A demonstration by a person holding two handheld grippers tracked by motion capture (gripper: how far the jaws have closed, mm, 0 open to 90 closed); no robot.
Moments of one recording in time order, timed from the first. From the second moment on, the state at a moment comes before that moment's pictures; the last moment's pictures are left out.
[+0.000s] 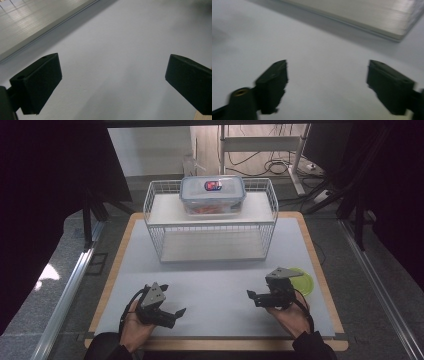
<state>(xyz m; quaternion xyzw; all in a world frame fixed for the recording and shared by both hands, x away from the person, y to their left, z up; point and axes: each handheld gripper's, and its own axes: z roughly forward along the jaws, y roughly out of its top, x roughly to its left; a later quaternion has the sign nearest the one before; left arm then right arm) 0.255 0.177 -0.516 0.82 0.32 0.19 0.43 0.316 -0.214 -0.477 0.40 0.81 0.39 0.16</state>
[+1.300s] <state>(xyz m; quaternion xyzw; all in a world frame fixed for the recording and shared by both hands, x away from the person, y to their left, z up) 0.256 0.178 -0.516 0.83 0.33 0.17 0.42 0.333 -0.351 -0.473 0.55 0.72 0.31 0.27</state>
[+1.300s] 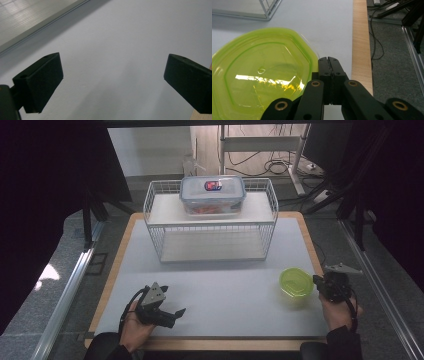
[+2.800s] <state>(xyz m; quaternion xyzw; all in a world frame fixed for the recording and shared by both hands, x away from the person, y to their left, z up) 0.256 0.173 -0.519 0.84 0.32 0.17 0.41 0.318 -0.306 -0.488 0.52 0.77 0.32 0.18</state>
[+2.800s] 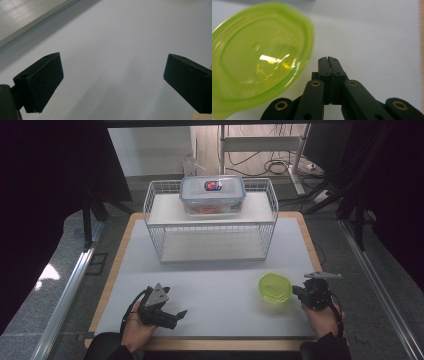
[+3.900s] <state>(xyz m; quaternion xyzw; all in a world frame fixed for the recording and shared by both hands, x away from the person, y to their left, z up) 0.257 0.171 -0.521 0.84 0.32 0.17 0.40 0.342 -0.236 -0.510 0.46 0.82 0.32 0.09</state>
